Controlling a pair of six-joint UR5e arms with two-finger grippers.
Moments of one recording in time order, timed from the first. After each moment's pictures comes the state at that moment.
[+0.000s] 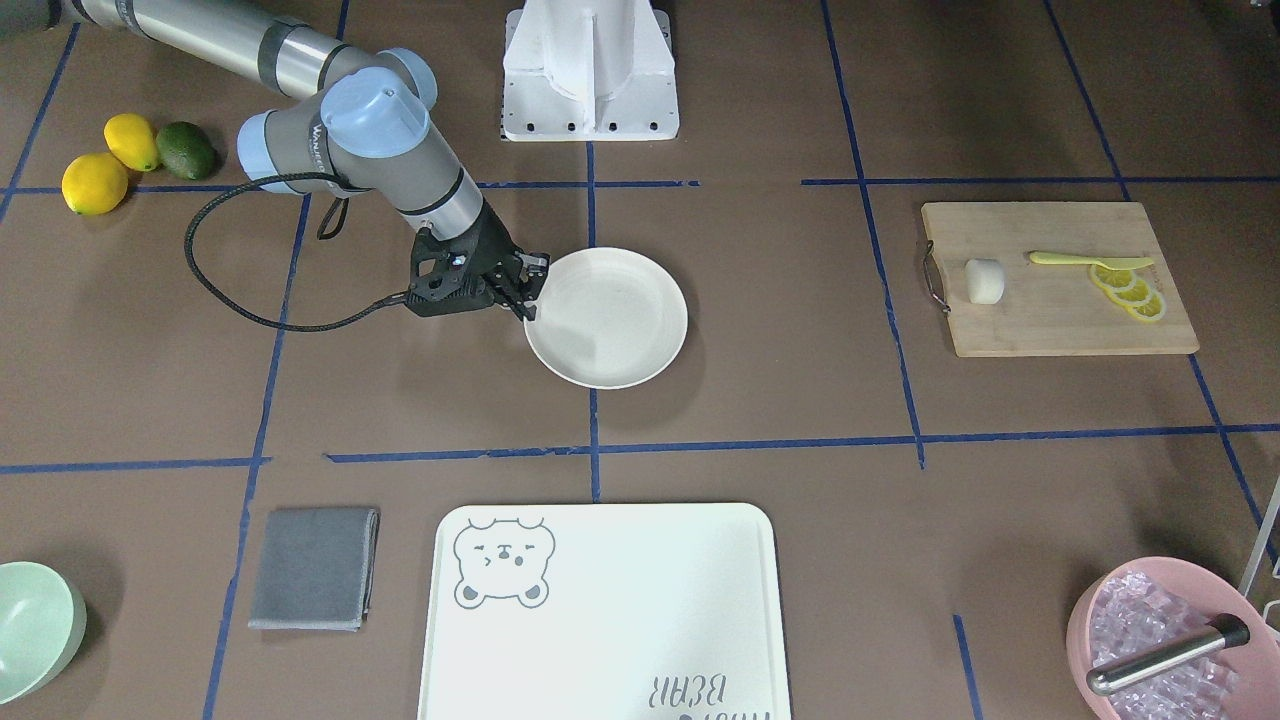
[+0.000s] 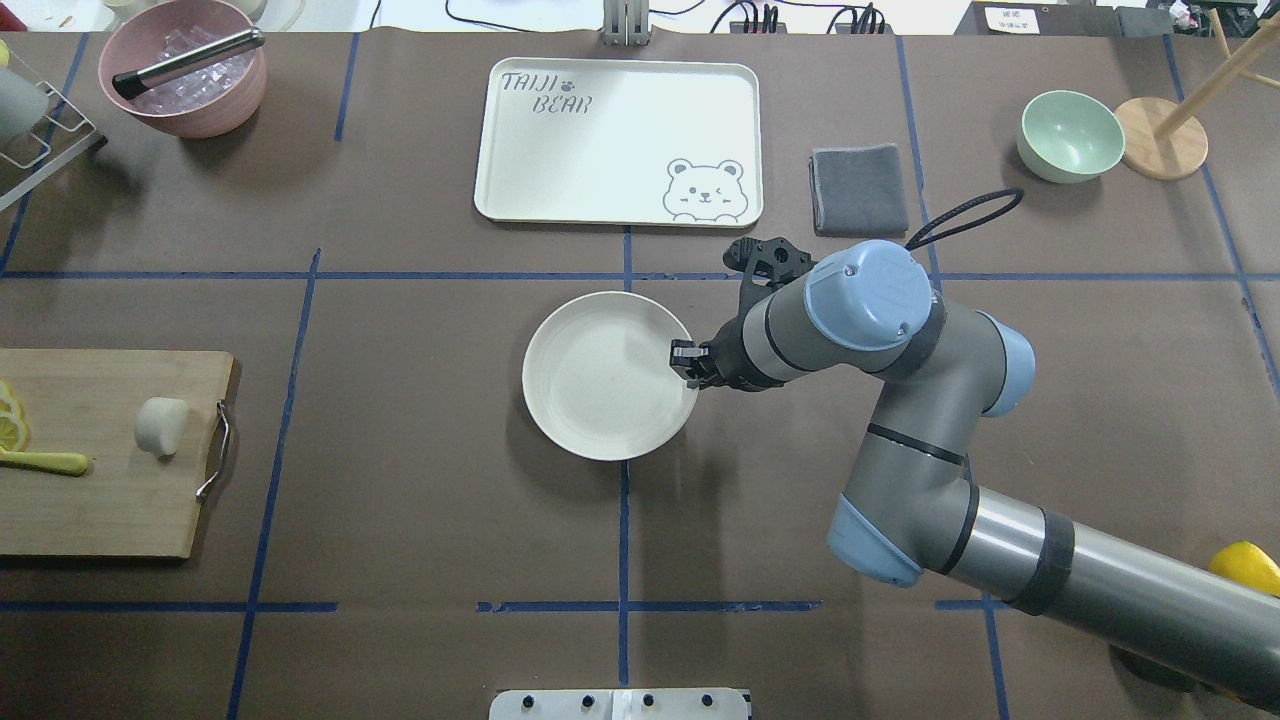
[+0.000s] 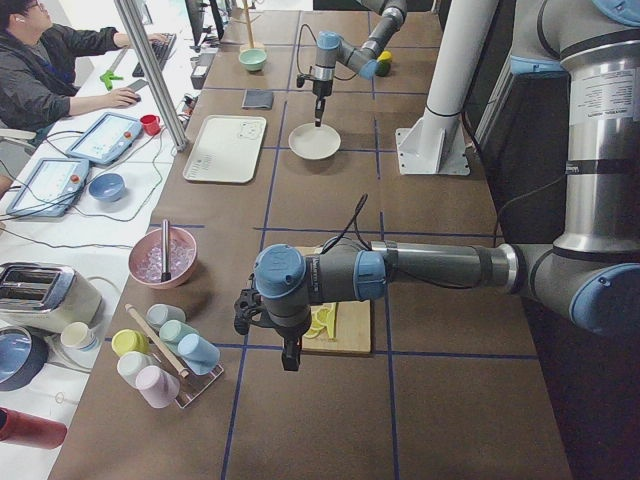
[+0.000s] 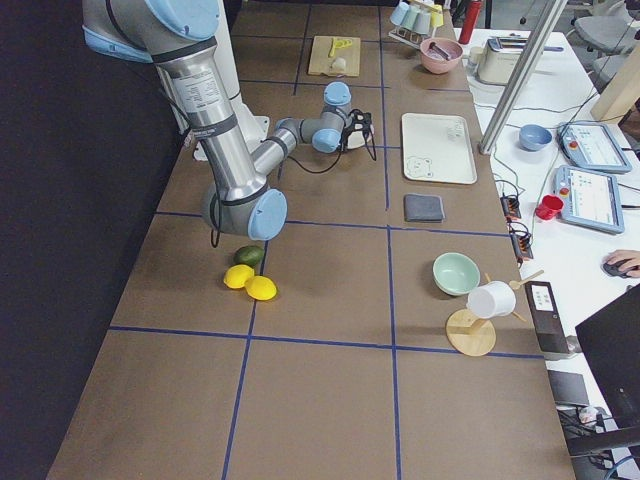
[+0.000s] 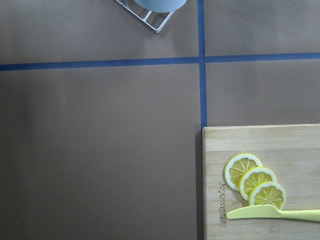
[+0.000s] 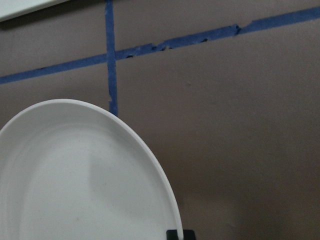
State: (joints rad) left arm -1.64 -1.49 -1.69 -1.44 -2.36 0.15; right arm 0.52 -1.06 1.63 -1.07 1.90 1.40
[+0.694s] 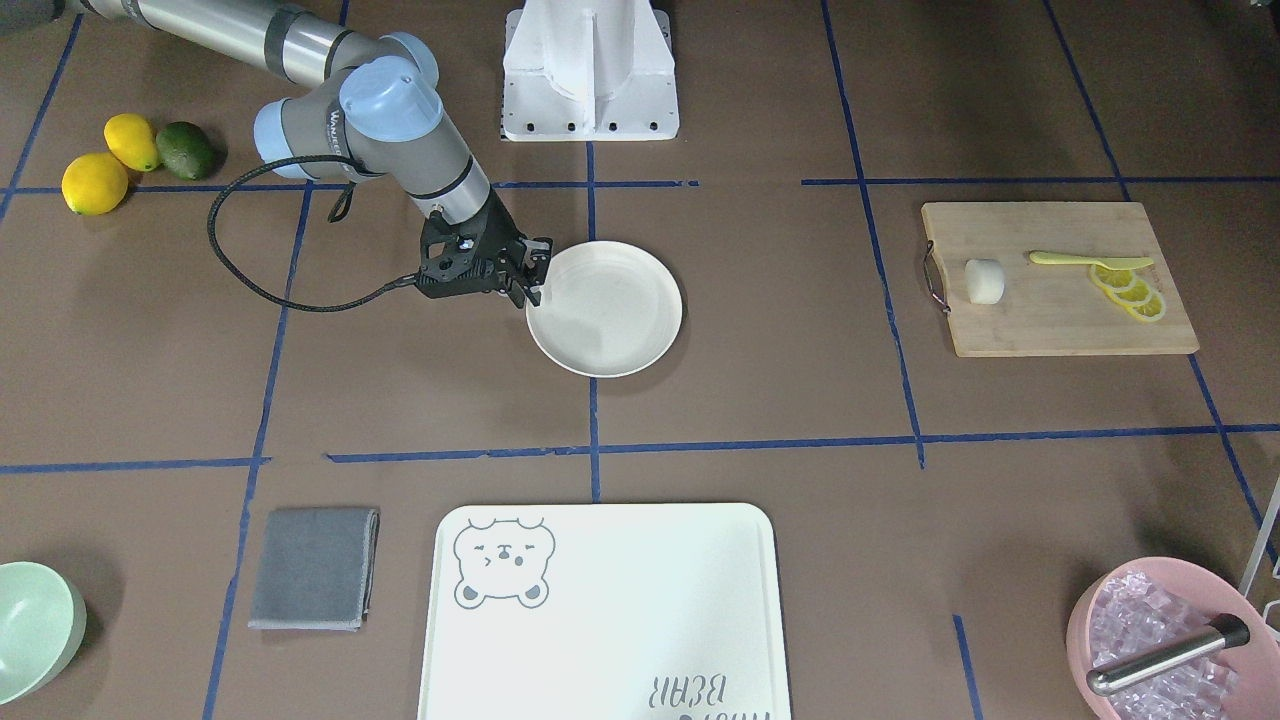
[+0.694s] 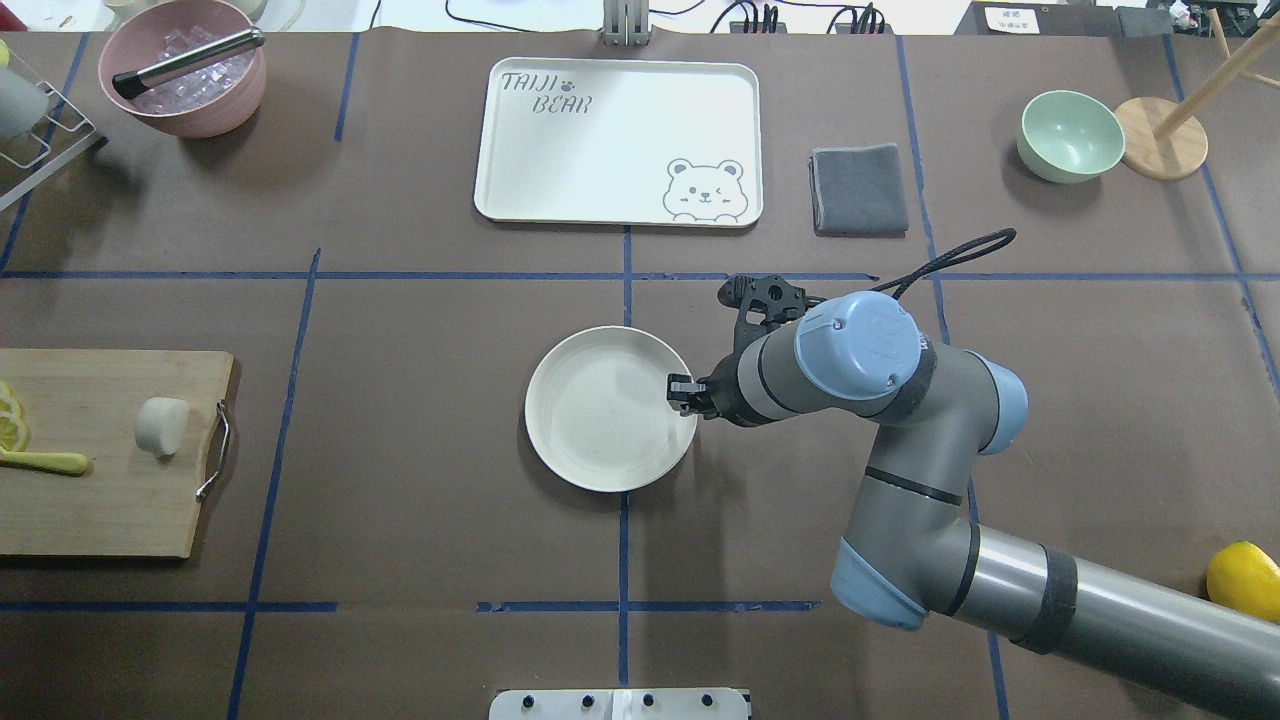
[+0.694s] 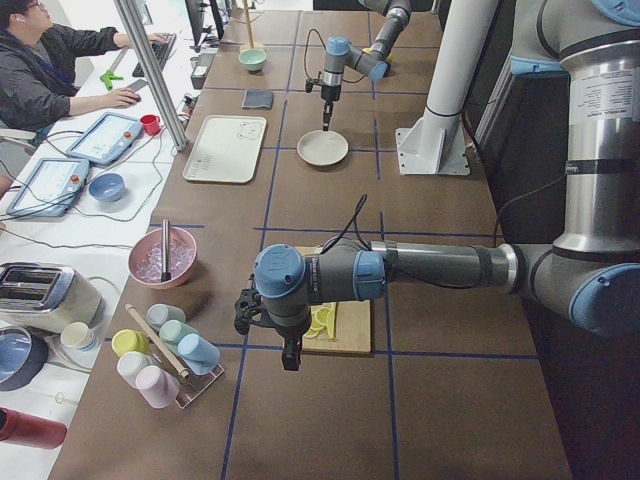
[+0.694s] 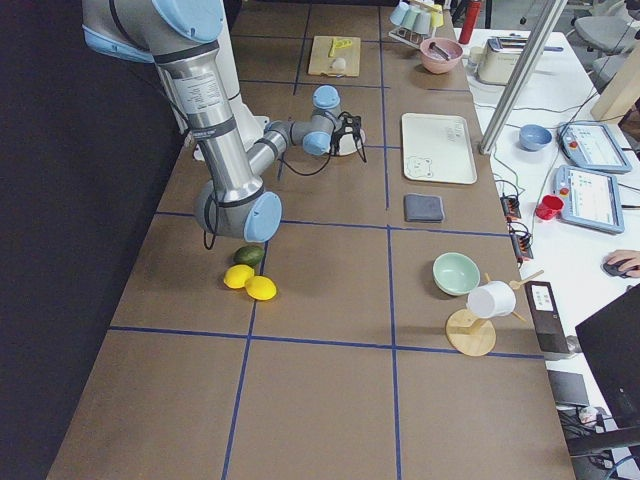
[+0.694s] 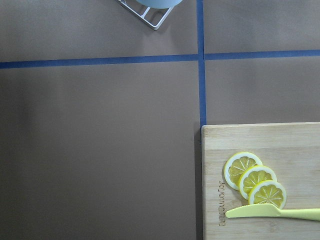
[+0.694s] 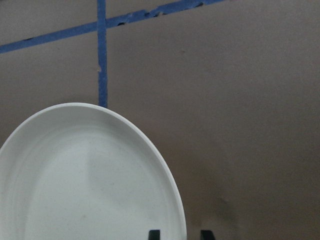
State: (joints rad) left arm -1.63 -1.49 -1.69 -1.44 -2.36 0.15; right arm 0.48 -1.08 1.65 -1.08 1.85 1.40
